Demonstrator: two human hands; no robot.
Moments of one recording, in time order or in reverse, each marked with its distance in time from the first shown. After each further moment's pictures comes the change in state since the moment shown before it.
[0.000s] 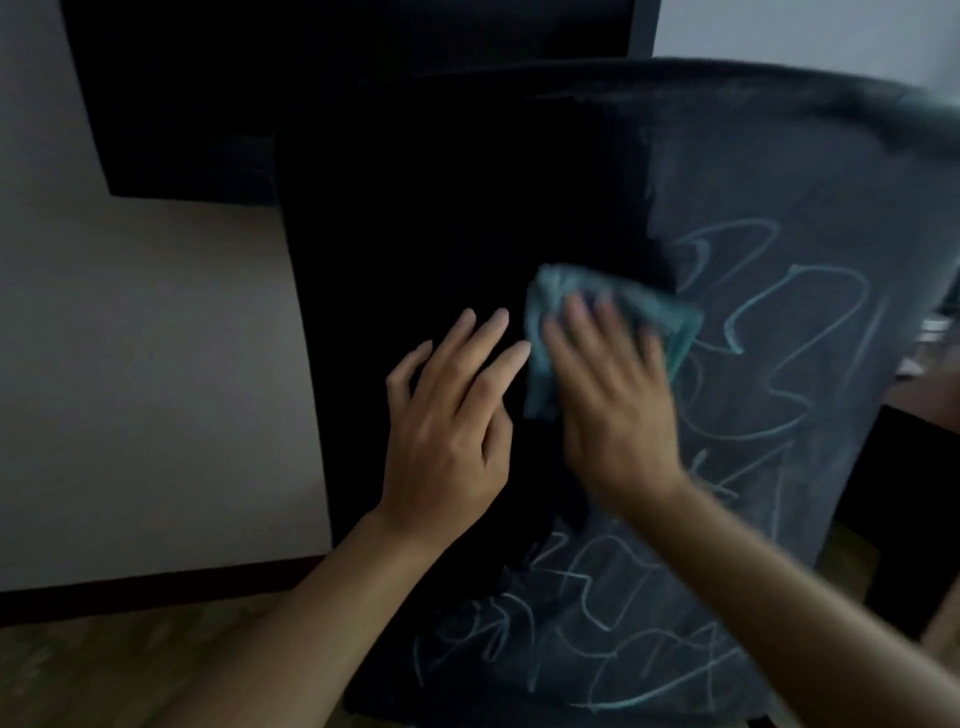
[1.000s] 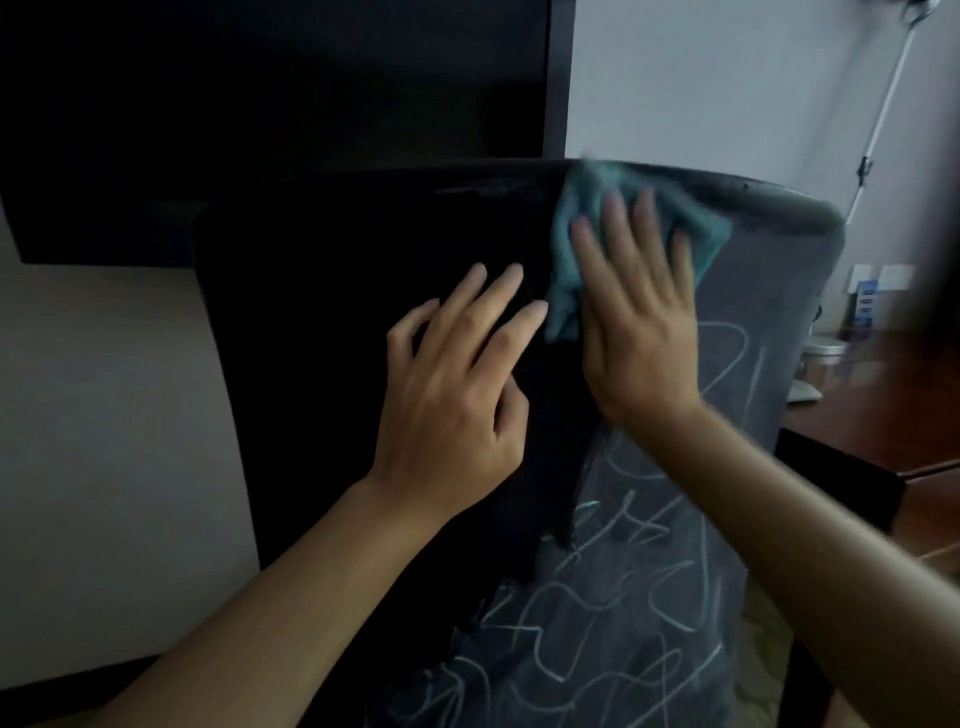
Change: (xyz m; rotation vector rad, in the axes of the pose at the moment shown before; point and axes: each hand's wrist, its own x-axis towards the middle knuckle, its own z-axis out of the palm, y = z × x) left_hand 0.088 0.038 0.003 -0.026 -0.014 0.111; right_hand 0.072 0.078 -0.047 -0.070 0.170 0.048
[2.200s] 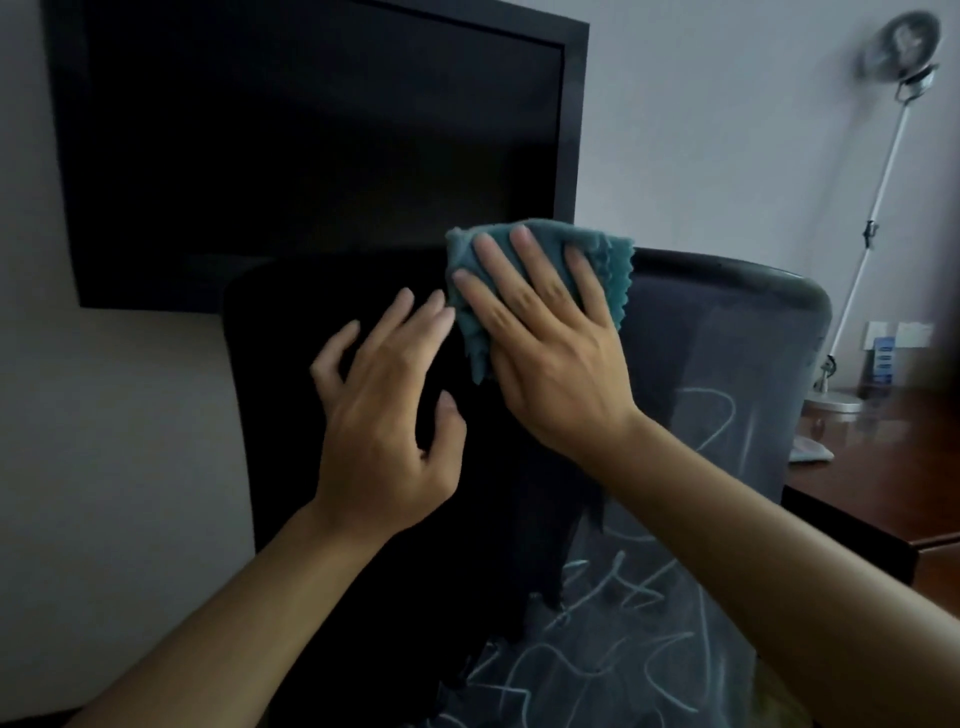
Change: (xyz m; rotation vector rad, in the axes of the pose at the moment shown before) left_hand 0.008 -0.029 -0.026 -0.031 0.177 -0.040; right_hand 0.055 -0.039 0.003 -0.050 -0.045 -0.211
